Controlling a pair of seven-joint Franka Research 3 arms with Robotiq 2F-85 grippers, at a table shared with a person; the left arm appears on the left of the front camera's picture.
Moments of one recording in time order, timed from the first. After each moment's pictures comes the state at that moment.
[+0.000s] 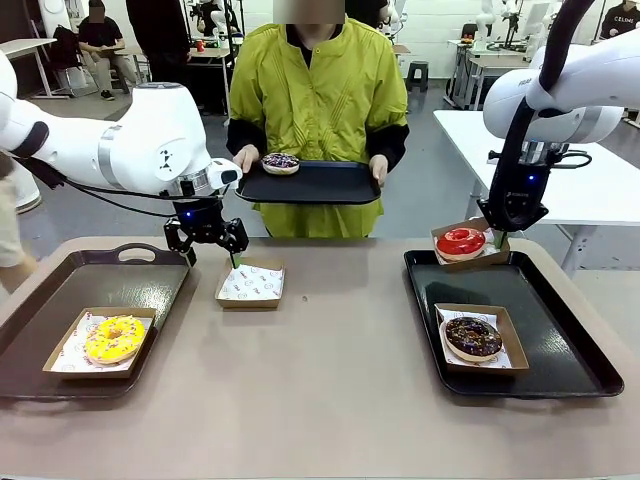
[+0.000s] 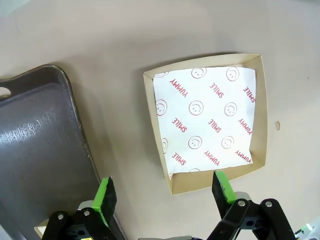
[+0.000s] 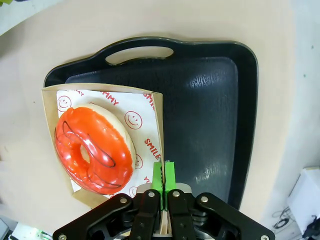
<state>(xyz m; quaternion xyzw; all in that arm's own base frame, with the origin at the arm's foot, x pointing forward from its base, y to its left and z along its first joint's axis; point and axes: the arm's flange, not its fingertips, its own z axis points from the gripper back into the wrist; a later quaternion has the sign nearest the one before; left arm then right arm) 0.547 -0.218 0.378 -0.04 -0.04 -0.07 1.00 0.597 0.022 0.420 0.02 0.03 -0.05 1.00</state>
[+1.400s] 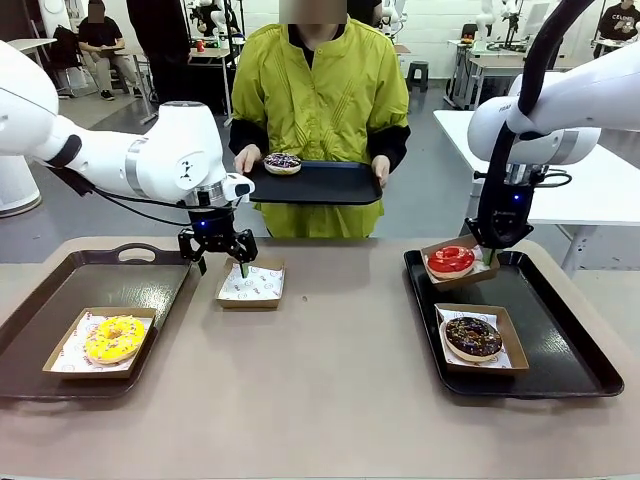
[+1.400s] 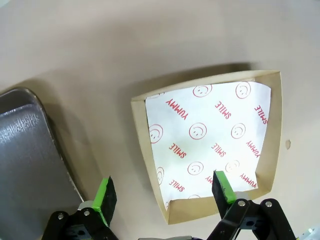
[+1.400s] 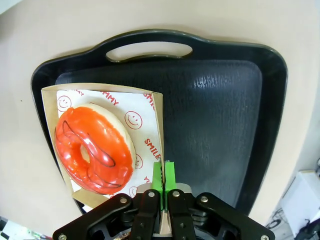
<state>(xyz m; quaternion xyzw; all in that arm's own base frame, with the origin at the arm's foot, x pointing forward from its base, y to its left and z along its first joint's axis) 0.577 -0.233 0.341 -0.03 -0.01 -0.07 1.00 0.602 0.036 0.376 0.02 0.05 -0.02 1.00</state>
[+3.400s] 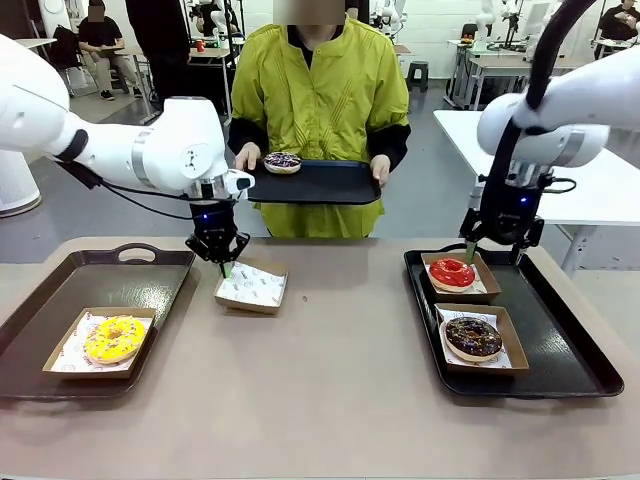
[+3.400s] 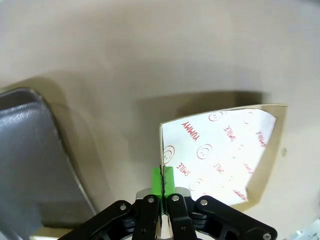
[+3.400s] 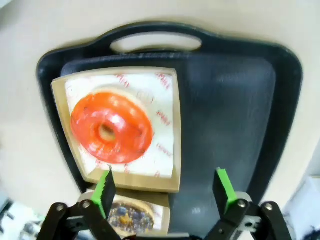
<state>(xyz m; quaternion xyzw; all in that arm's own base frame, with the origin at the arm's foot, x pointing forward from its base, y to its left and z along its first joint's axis) 0.591 -0.230 0.353 -0.03 0.02 -0.04 1.00 0.601 0.015 0.377 0.08 0.07 -0.01 0.99</state>
